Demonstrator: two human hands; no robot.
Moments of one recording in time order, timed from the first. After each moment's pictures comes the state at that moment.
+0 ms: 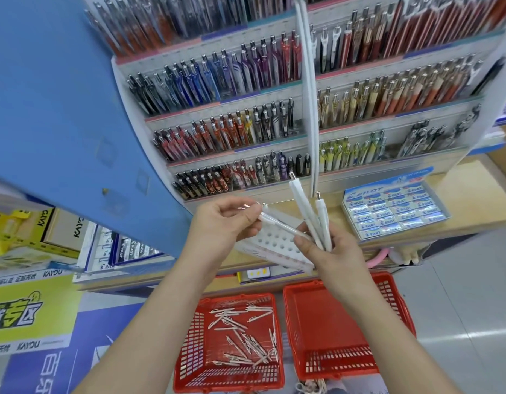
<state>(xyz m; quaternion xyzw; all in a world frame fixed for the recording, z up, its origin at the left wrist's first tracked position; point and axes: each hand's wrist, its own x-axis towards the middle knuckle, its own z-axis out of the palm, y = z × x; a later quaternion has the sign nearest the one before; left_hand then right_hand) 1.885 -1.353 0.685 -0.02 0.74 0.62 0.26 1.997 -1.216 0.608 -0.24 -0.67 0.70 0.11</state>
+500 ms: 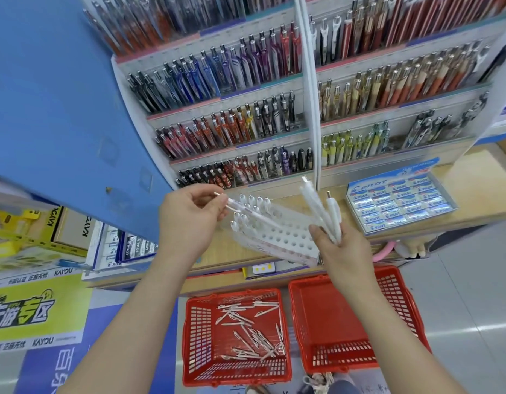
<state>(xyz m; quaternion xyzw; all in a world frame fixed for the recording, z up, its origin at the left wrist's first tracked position) 1.867 -1.377 0.693 0.04 0.87 0.49 0.07 1.995 -1.212 0.581 -0.34 -0.75 0.55 0.14</state>
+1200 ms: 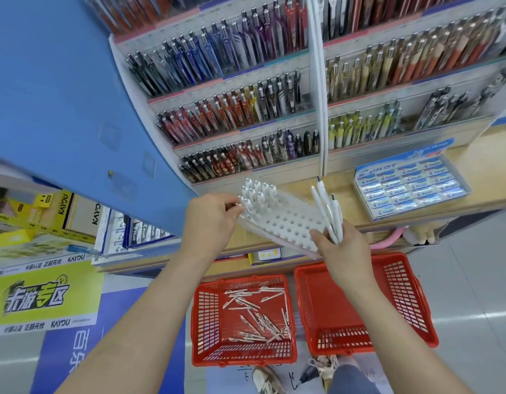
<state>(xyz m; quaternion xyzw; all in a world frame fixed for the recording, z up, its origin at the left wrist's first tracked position) 1.869 -1.380 0.651 0.19 0.96 0.20 0.05 2.003 -1.223 0.543 -0.36 -0.74 0.55 0.12</state>
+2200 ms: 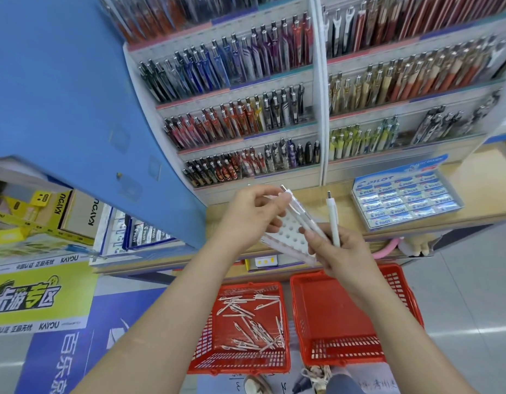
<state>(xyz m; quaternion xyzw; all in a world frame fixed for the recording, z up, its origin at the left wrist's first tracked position) 1.890 -1.336 0.673 0.10 0.81 0.49 0.29 2.008 -1.216 0.588 -0.25 -0.63 0.73 0.04</state>
